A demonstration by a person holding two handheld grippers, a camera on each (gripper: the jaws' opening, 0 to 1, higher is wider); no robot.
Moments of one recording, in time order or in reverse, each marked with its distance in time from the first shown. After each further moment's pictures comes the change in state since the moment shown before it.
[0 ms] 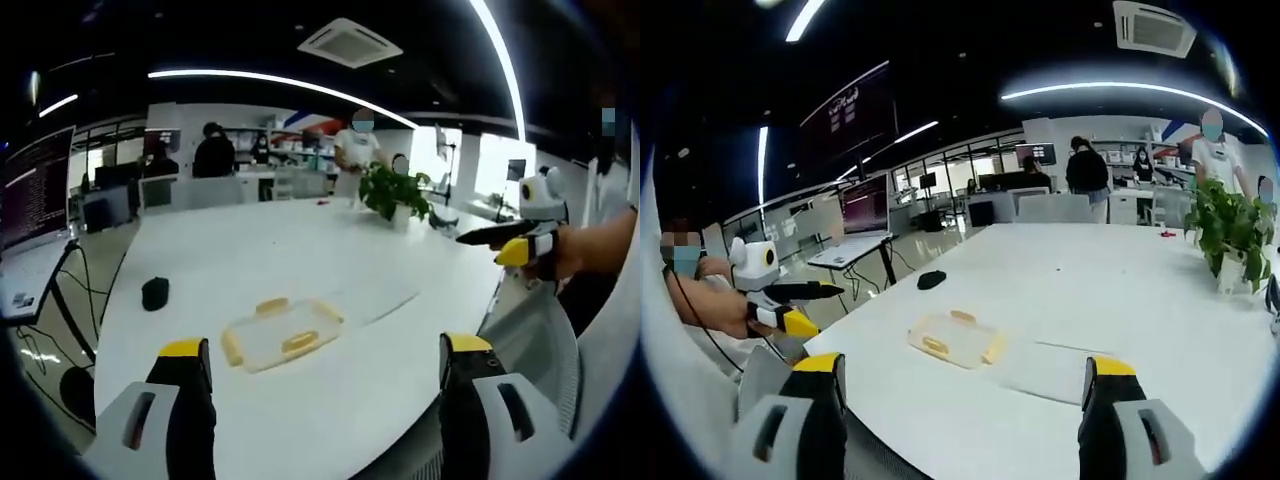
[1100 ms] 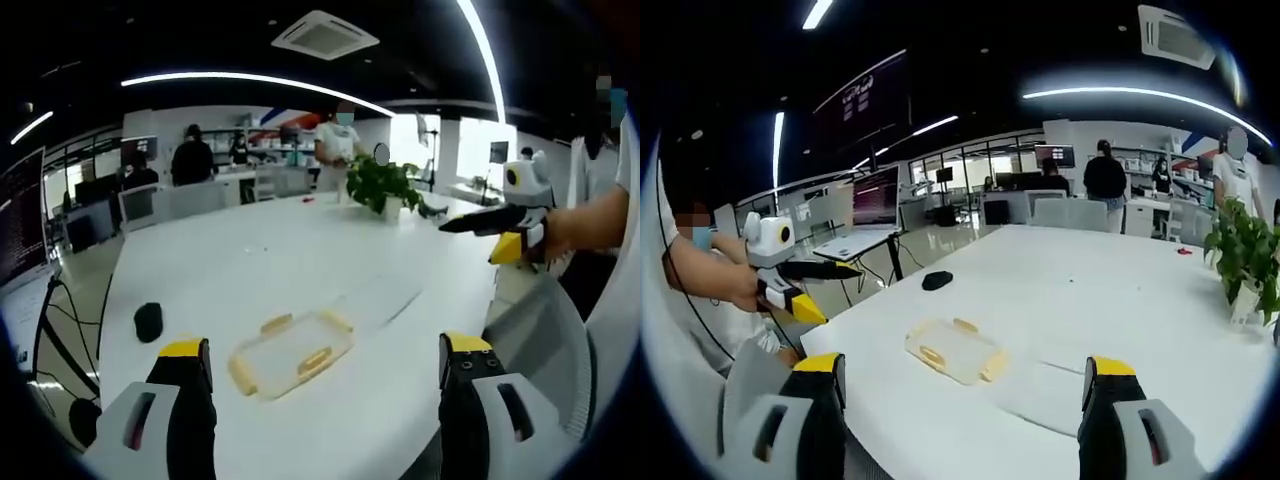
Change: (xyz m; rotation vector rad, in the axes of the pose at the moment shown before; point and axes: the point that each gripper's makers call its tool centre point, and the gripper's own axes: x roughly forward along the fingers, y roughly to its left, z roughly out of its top) left arm 0.029 0.020 0.022 0.086 0.029 -0.072; right arm 0.034 -0.005 0.016 -0.082 0.020 0.057
